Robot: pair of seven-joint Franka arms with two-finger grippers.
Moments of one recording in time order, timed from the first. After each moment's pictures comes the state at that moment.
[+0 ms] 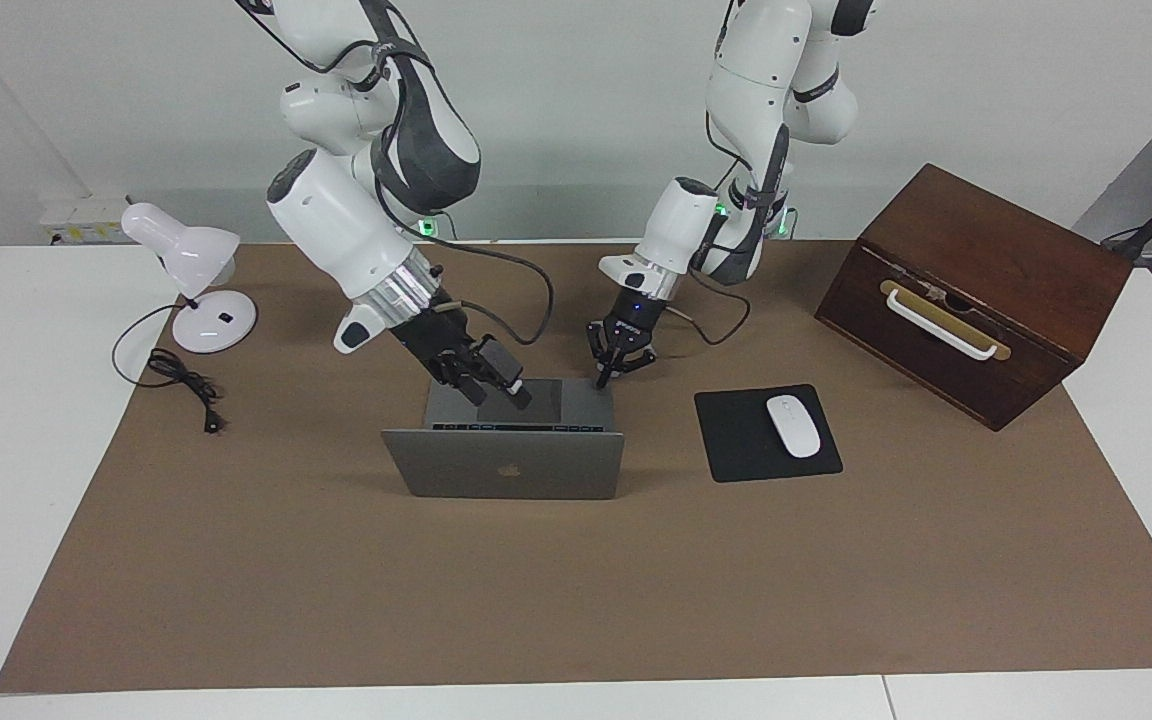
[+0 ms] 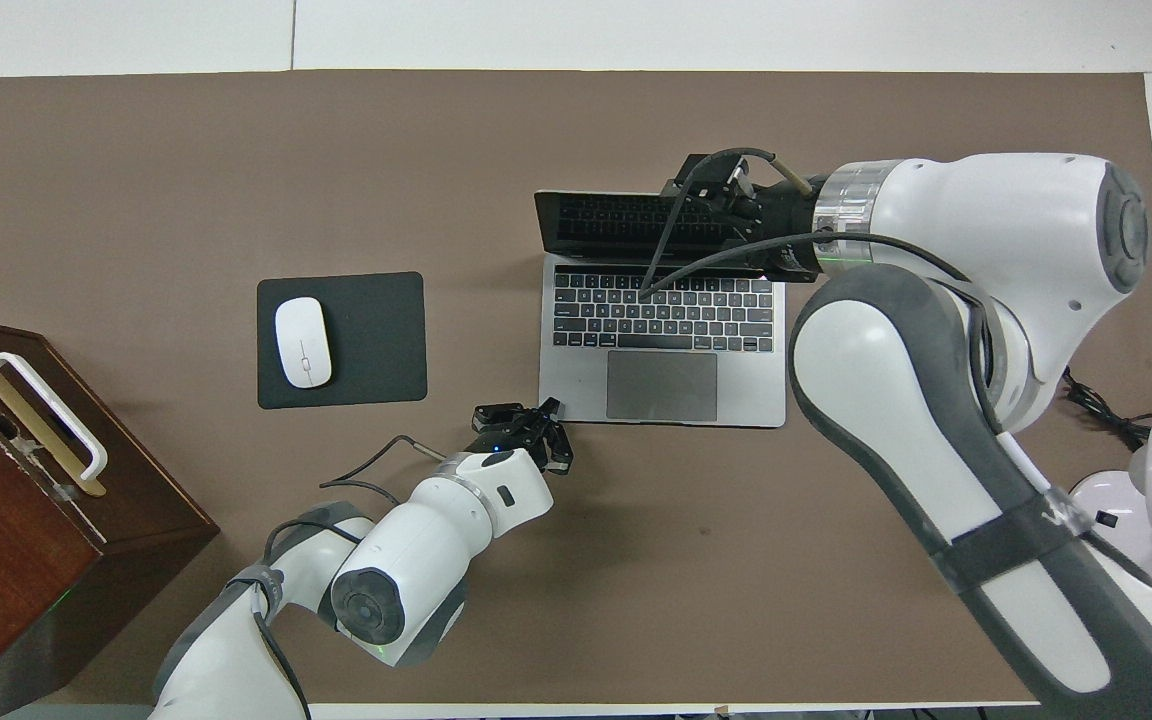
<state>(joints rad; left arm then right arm) -0.53 0.25 -0.20 -2.52 -0.07 3.48 -0.14 0.30 0.17 0.00 -1.83 0.62 2.34 0.46</state>
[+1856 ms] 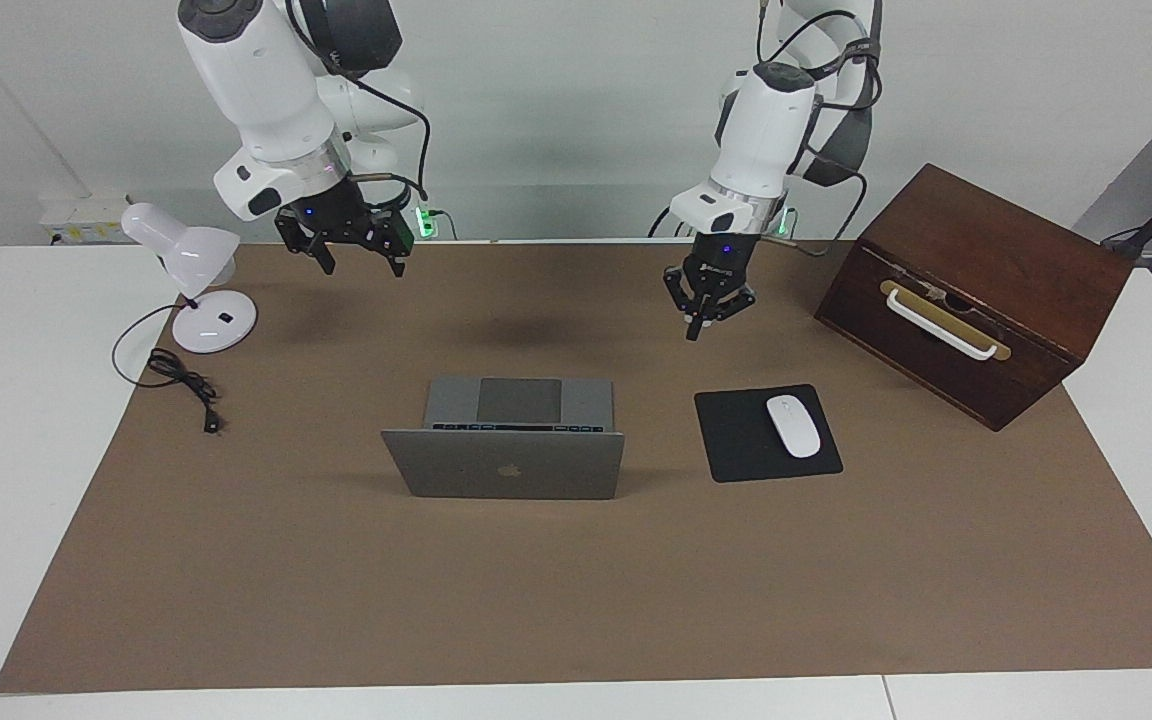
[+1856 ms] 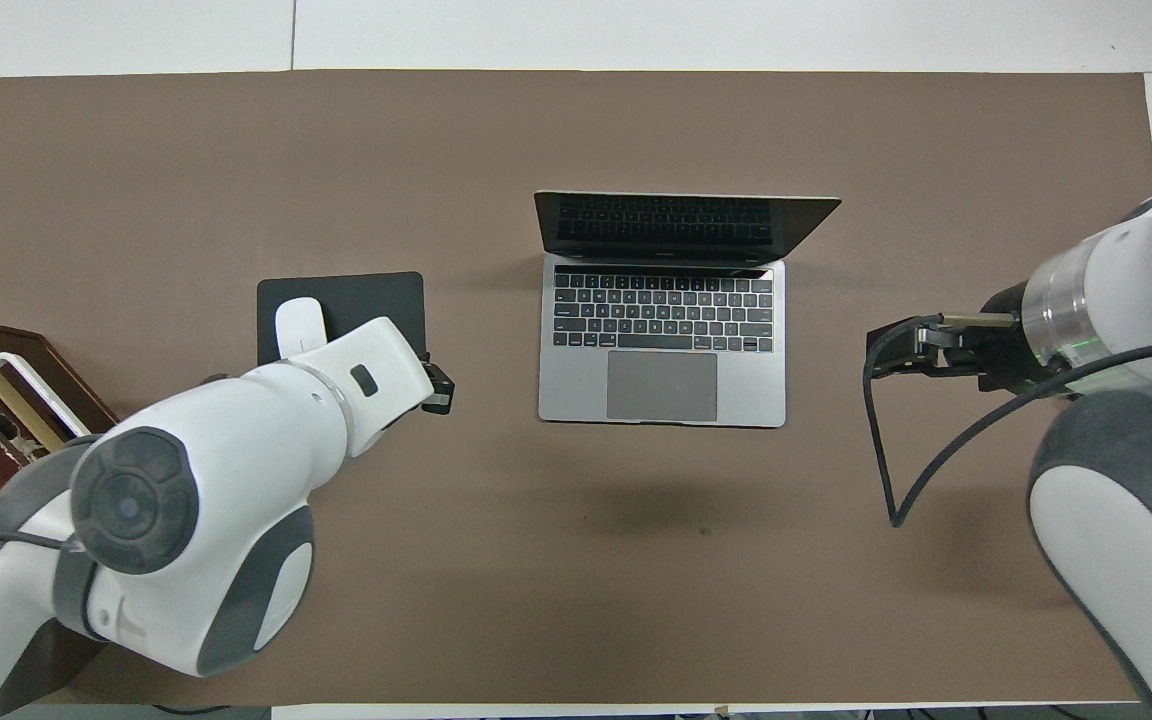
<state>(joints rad) -0.32 -0.20 -0.17 -2.22 -0.09 2.37 -0.10 0.18 -0.10 -0.01 -1.78 0.09 1.65 0.28</state>
